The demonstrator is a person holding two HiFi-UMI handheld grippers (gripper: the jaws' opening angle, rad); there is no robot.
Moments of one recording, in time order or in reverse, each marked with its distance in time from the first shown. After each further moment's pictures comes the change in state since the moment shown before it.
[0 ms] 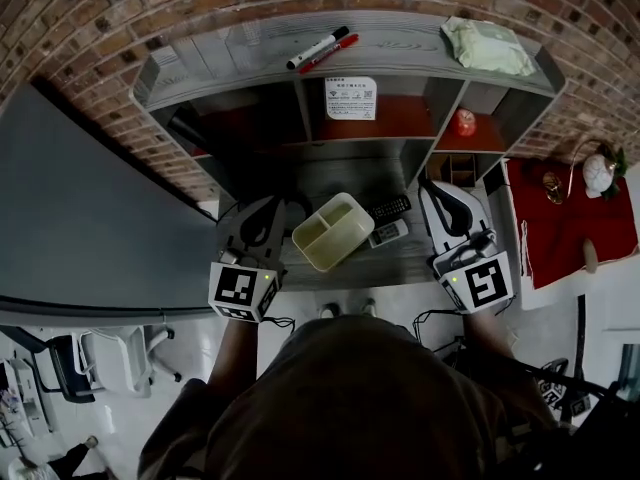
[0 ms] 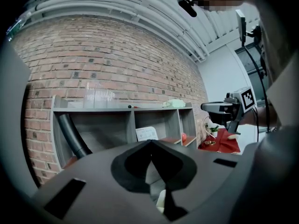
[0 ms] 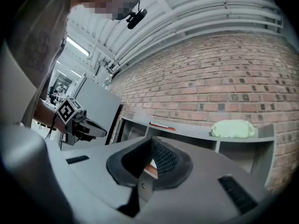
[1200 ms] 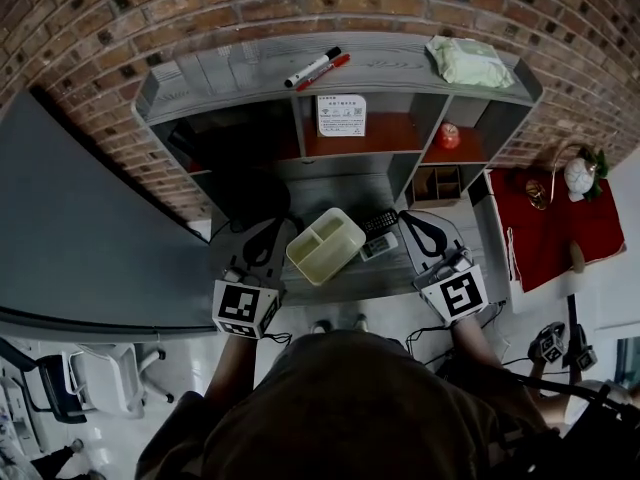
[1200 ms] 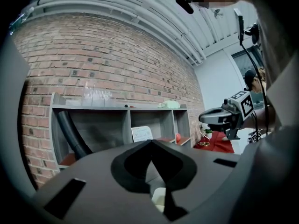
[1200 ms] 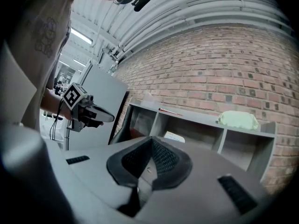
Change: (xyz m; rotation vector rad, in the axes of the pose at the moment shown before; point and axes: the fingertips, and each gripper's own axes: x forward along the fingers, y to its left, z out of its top) left arm -0.014 -0.014 -0.006 -0.011 -0.016 -0.057; right arm -0.012 0.039 -0.038 -0.033 0.173 0.044
